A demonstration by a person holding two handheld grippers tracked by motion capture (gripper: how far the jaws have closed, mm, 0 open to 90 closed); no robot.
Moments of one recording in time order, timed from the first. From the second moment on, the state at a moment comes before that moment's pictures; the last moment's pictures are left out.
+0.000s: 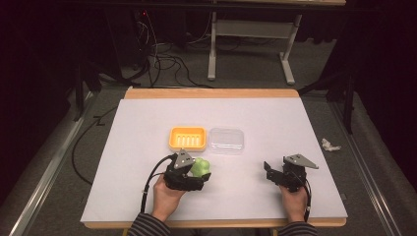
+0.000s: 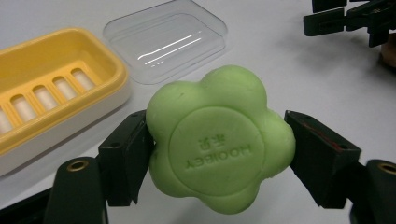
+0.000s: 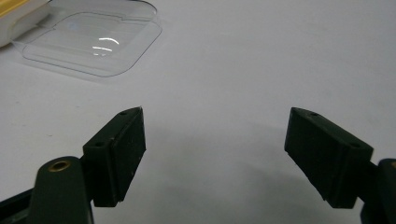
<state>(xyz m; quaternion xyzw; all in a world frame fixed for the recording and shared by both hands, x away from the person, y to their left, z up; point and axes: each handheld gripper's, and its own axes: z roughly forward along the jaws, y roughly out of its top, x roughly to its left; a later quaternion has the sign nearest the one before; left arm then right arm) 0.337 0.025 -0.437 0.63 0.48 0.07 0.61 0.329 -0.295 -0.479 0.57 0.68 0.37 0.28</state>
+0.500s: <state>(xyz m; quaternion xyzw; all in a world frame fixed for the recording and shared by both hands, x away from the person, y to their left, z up) 0.343 0.033 -0.432 0.62 0.49 0.08 0.61 0.328 -0.295 -0.478 0.57 0.68 0.38 0.28</state>
